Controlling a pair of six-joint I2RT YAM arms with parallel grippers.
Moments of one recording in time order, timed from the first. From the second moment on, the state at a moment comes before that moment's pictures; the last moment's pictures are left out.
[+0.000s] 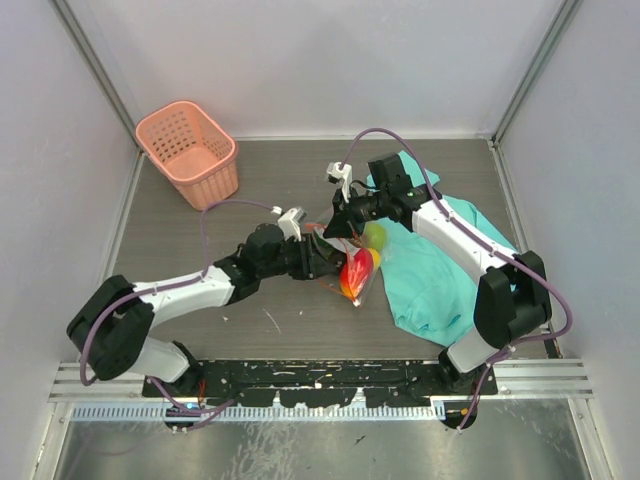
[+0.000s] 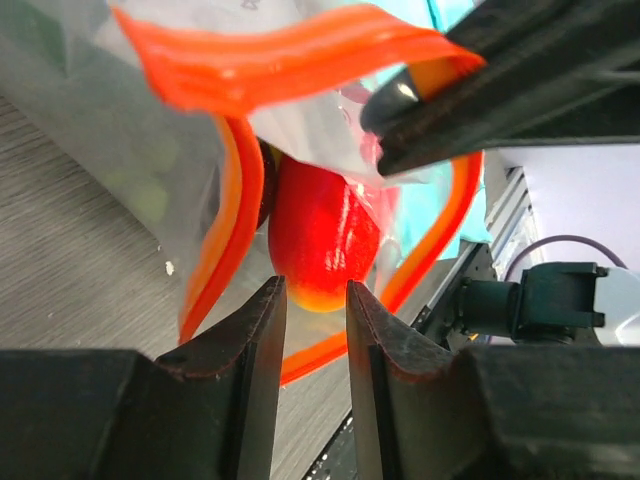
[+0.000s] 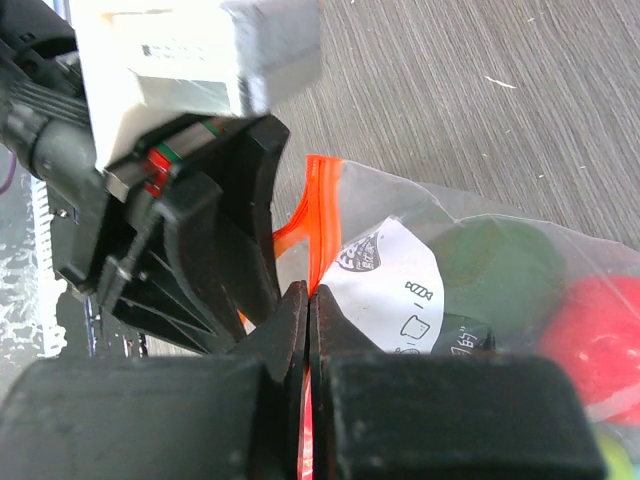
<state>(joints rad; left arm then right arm) -0.77 1.38 0.67 0.31 0.27 -0.78 0.47 1.57 1.26 -0.45 -0.84 -0.29</state>
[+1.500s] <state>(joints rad) -0.82 1.60 0.73 0.42 0.28 -0.80 0.24 1.55 1.29 -0.78 -0.65 -0.69</state>
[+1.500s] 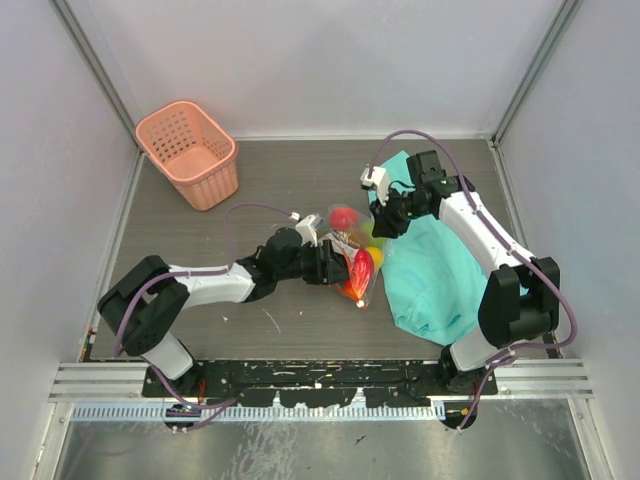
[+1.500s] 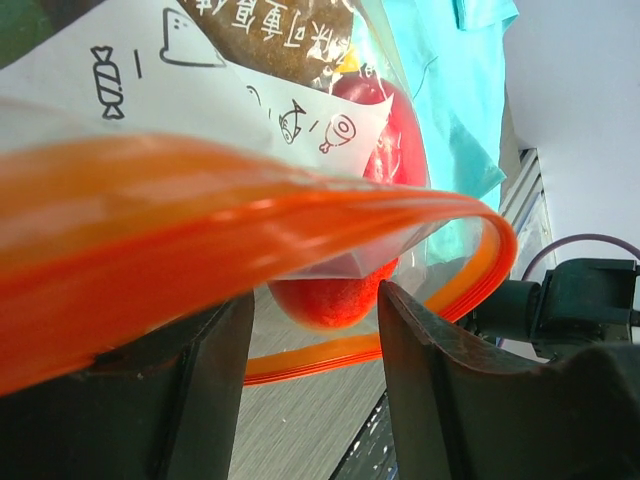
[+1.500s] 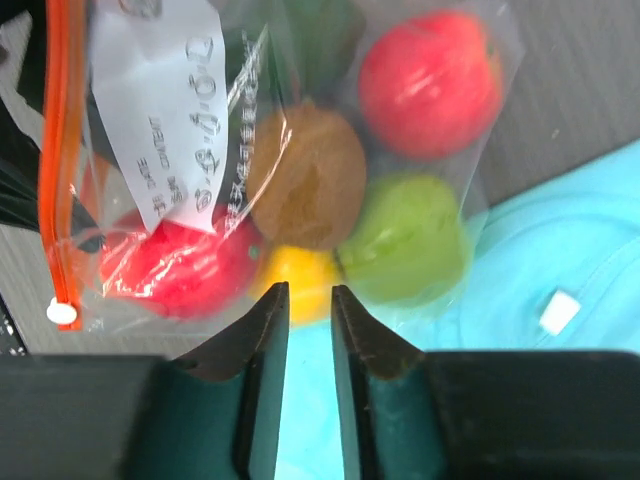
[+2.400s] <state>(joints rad) -0.82 1.62 0.73 0.43 0.34 -0.79 0.33 1.74 1.29 -1.05 -0.70 -0.83</state>
